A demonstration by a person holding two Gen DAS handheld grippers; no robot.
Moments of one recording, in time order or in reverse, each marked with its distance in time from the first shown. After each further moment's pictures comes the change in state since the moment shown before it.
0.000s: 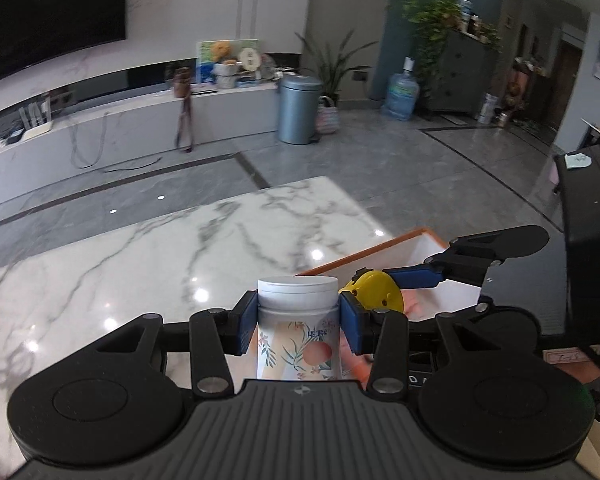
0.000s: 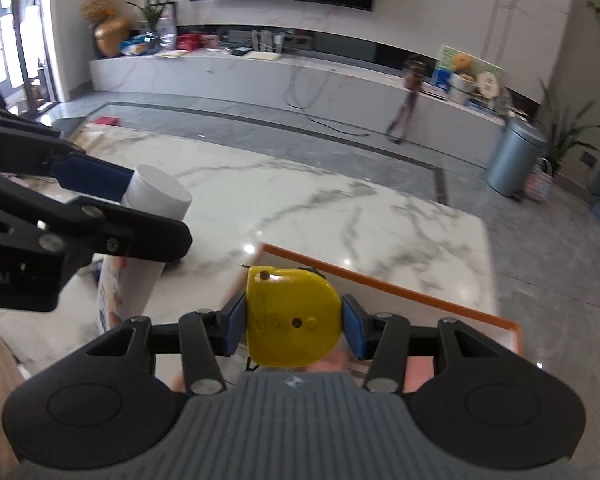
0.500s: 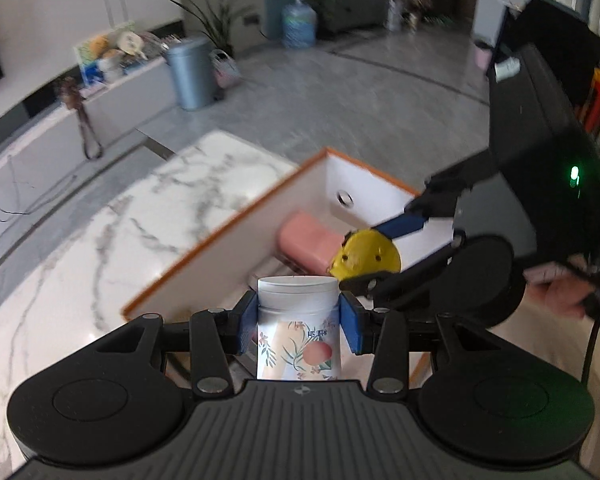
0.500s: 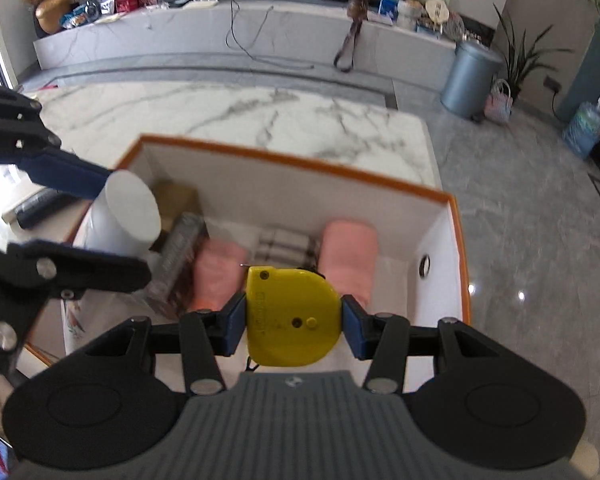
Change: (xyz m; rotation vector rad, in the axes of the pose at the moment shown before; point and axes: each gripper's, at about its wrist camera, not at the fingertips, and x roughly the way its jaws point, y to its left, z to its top) left arm 0.089 -0.087 -0.021 0.346 0.164 -0.133; right arm 0.031 -0.075 -0.071 0.113 0.170 -0.078
